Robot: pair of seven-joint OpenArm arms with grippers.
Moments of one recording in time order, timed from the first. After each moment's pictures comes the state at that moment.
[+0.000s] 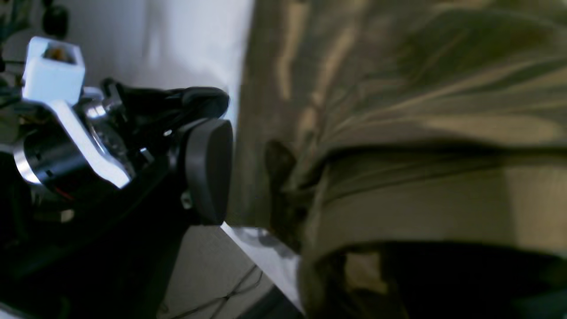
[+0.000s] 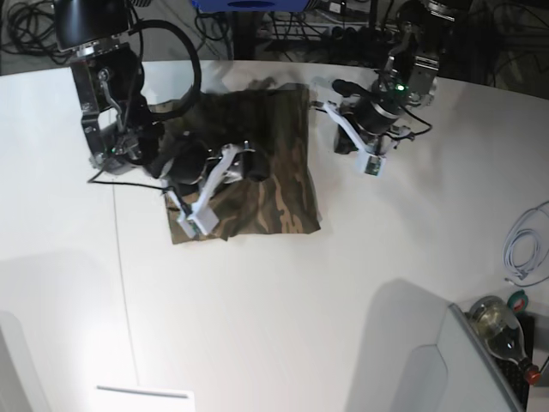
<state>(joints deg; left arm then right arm) 15.9 -15.1 9.1 80.9 -15.7 -7.6 22.3 -4.0 3.8 -11.3 86.7 37.0 17.7 -53.4</state>
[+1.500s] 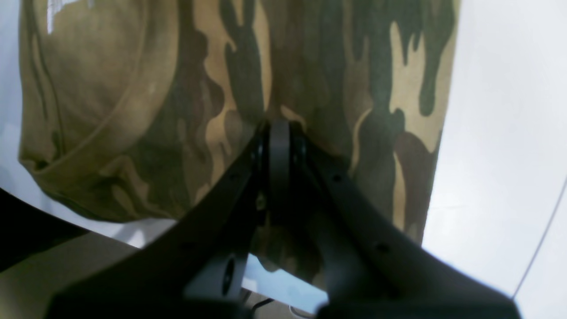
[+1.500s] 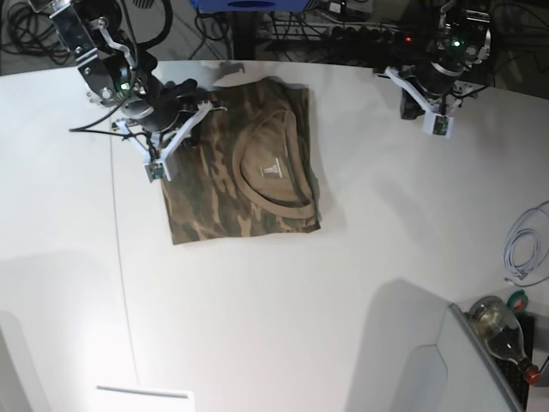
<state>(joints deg) 31.3 -19.5 -3.5 91.4 -16.1 -7.8 21.4 -14.9 16.1 -24.4 92.7 26.0 -9.6 -35.6</state>
